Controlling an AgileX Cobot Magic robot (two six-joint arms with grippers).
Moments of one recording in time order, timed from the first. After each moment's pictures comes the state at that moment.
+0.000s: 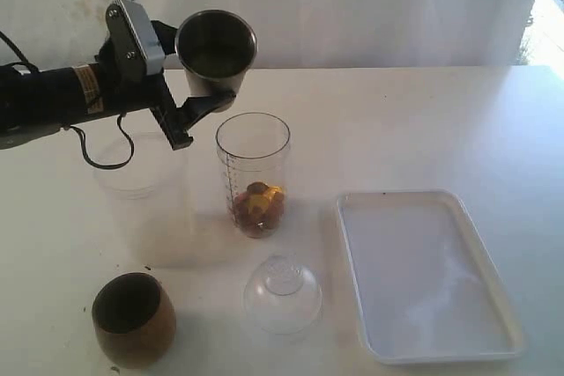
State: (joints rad) left arm -0.21 1.94 -1.10 1.03 -0.93 -0.07; right arm 0.02 0.01 0.00 -0.04 0.35 0.06
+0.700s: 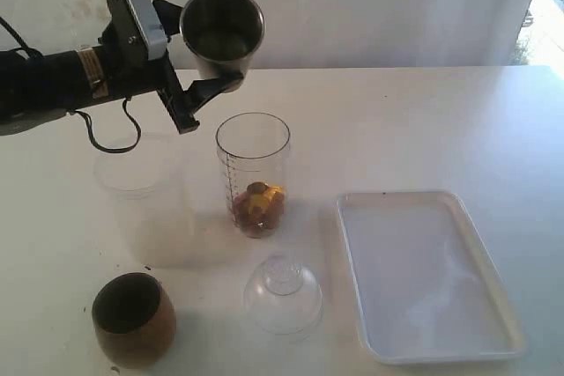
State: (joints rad) left arm -0.22 1.94 -1.15 1.04 -0.96 -0.06; right arm 0.02 0.01 0.00 -0.04 0.35 0.06
